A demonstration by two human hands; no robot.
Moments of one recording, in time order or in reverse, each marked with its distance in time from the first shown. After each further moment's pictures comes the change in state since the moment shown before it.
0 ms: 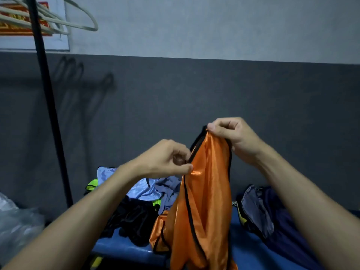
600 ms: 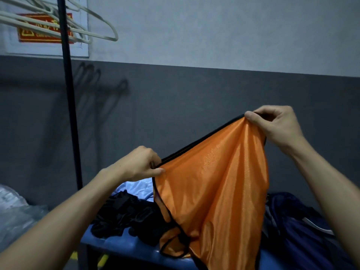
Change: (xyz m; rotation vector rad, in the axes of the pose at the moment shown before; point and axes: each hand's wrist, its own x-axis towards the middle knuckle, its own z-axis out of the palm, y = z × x) left_hand -0.056 -0.074 -0.038 0.464 0.031 -0.150; right_hand 0.000 -0.026 -0.053 -0.536 0.446 -0.195
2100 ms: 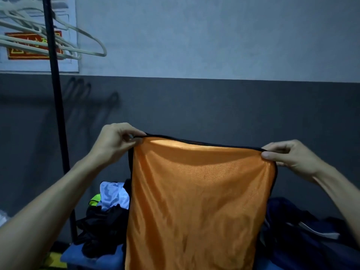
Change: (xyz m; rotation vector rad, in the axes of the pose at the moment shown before) left_hand 0.013 -0.003 -0.071 -0.220 0.500 -0.076; right_hand -0.042 0.052 -0.070 0.230 -0.335 0.377
